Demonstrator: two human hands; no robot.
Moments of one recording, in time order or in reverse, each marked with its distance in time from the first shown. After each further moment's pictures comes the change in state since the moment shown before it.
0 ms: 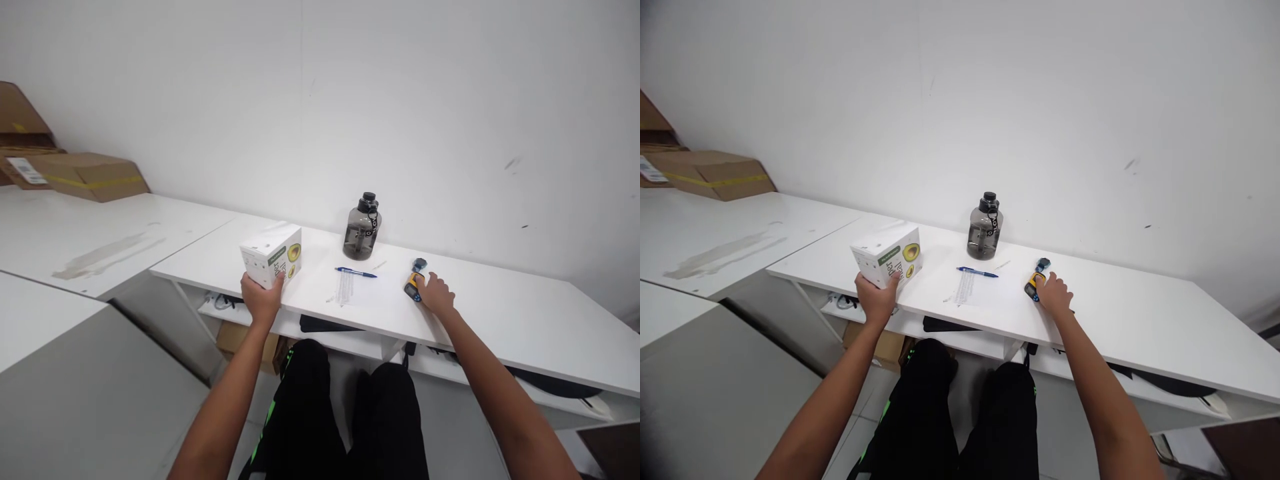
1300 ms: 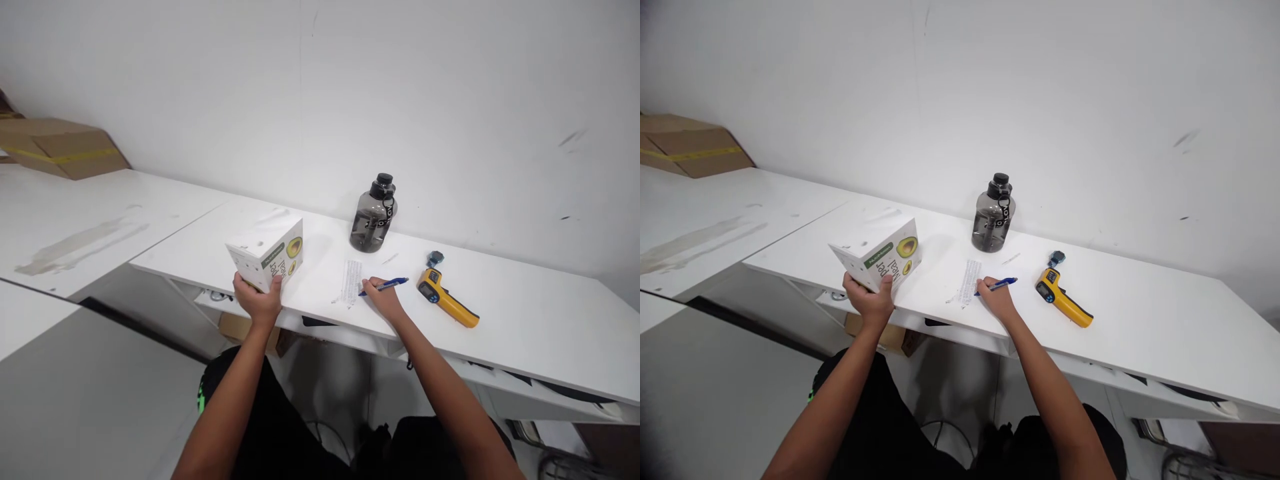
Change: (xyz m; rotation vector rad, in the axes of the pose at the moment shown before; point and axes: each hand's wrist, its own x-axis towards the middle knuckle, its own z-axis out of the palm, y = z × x) left_hand -0.005 -0.041 0.017 -0.050 0.090 0.096; right_hand -0.058 -0.117 0.060 0.856 -0.321 -0.400
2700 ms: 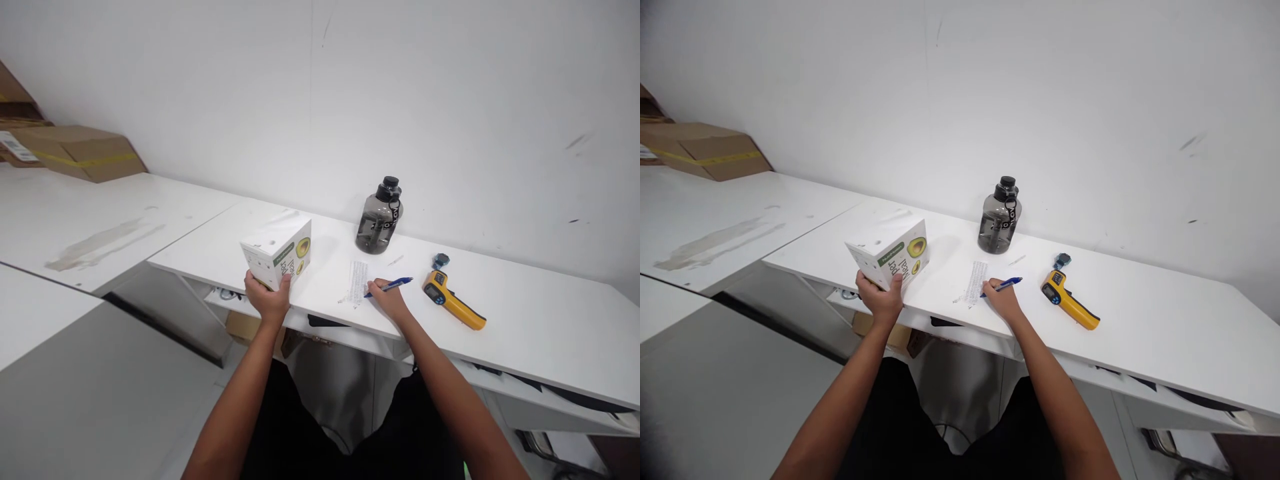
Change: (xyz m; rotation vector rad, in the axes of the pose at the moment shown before) left_hand 0.000 0.004 -0.001 0.043 -0.008 -0.011; right_hand 0.000 -0.001 0.000 -0.011 -0.003 -0.010
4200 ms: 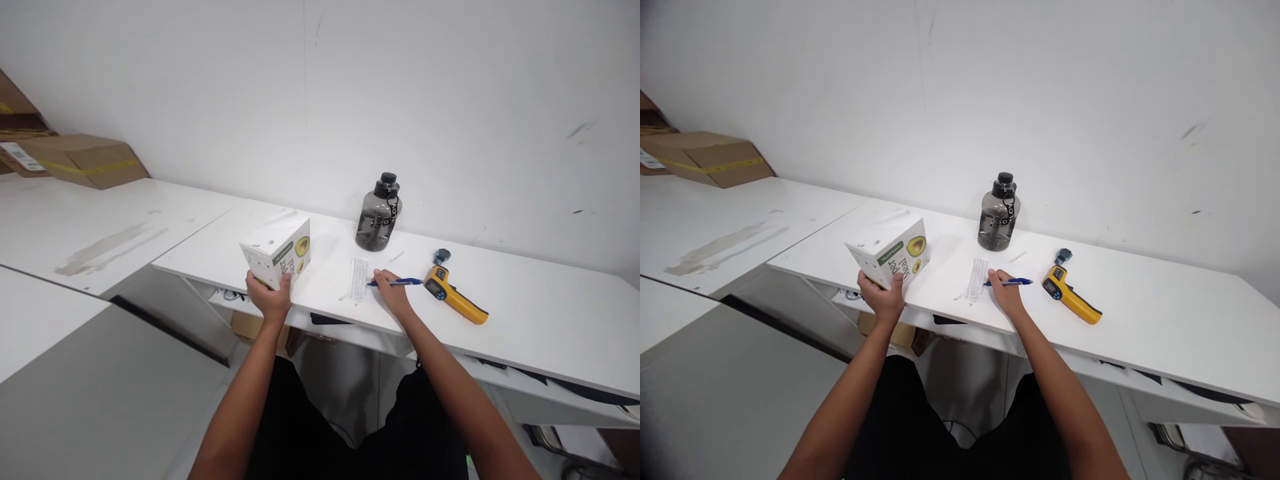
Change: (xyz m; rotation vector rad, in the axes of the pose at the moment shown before) left_hand 0.000 0.000 0.000 -0.015 0.004 0.000; right_hand 0.002 0.009 0.000 0.094 0.146 -0.036
